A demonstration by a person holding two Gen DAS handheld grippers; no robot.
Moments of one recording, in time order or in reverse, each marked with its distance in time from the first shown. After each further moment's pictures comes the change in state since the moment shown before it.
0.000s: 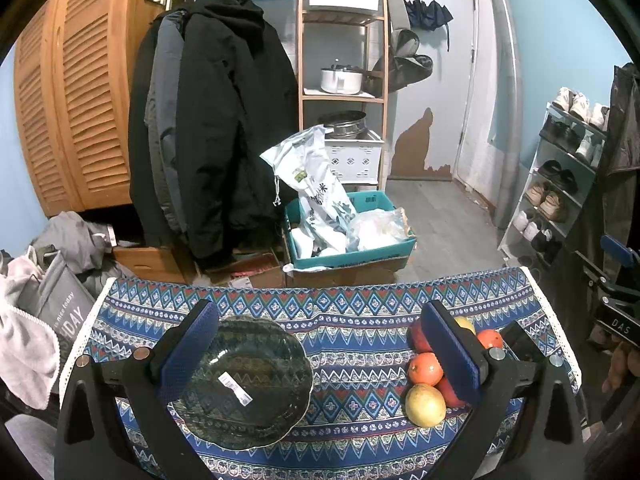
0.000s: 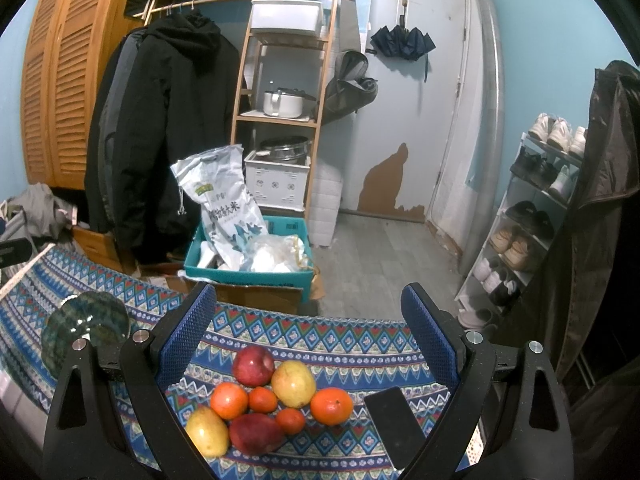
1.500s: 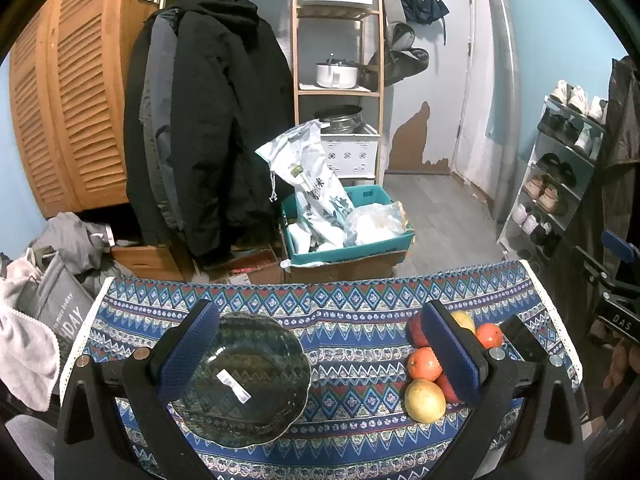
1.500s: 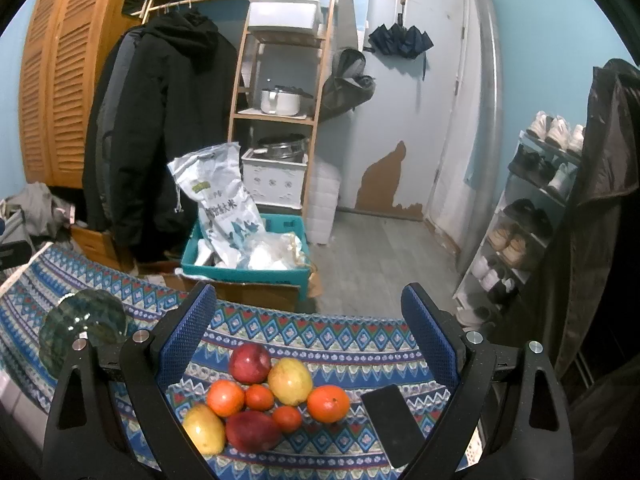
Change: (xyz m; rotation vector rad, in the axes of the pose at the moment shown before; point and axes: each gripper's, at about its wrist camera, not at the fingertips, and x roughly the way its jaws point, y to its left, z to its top) left arm 0.004 -0.004 -0.002 0.017 0.019 -0.005; right arm 0.001 -0.007 -0.010 -0.002 0.007 -0.005
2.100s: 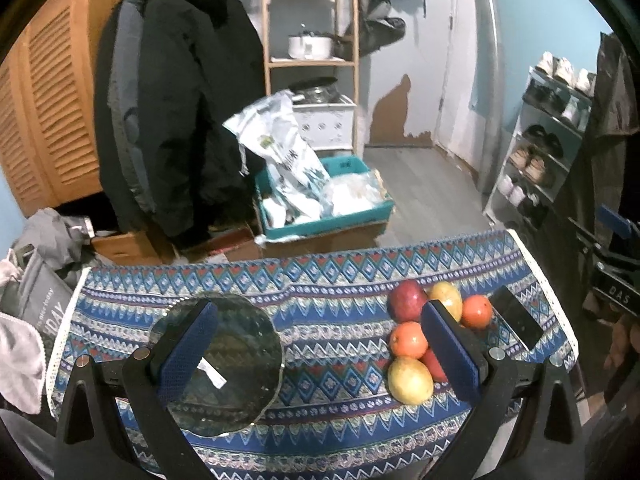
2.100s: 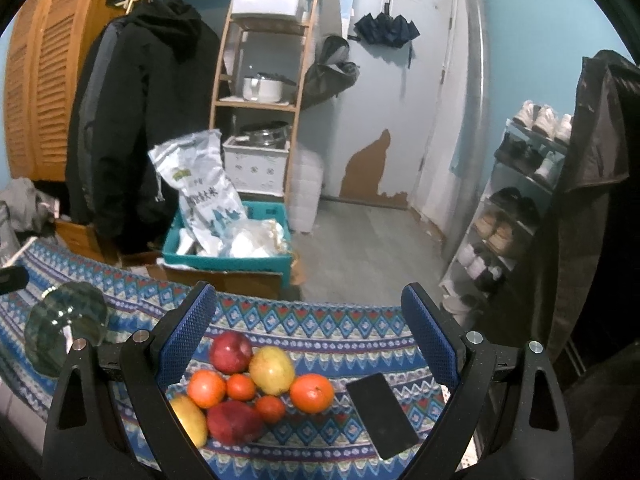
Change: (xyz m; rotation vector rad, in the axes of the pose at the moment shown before) left arm 0.027 -0.031 -0.017 0.050 0.097 -0.061; right arm 0.008 -0.009 -0.005 0.006 0.062 -0.062
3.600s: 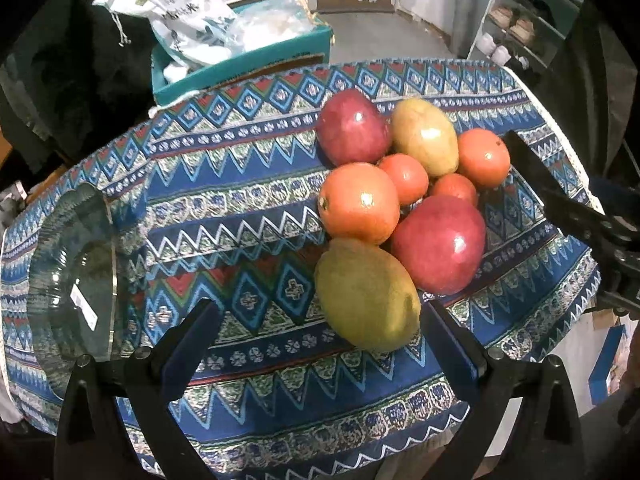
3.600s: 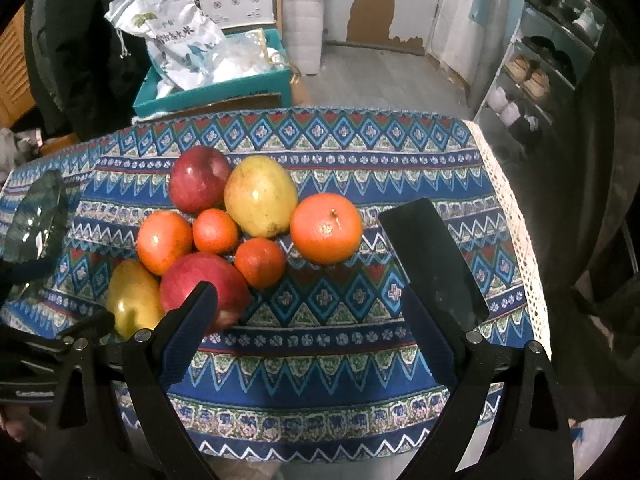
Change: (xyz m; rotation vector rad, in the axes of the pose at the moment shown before) left arm 0.170 -0.096 -0.105 0.150 0.453 -0.076; right arm 0.109 -0.011 -0.130 0.112 0.525 0.078
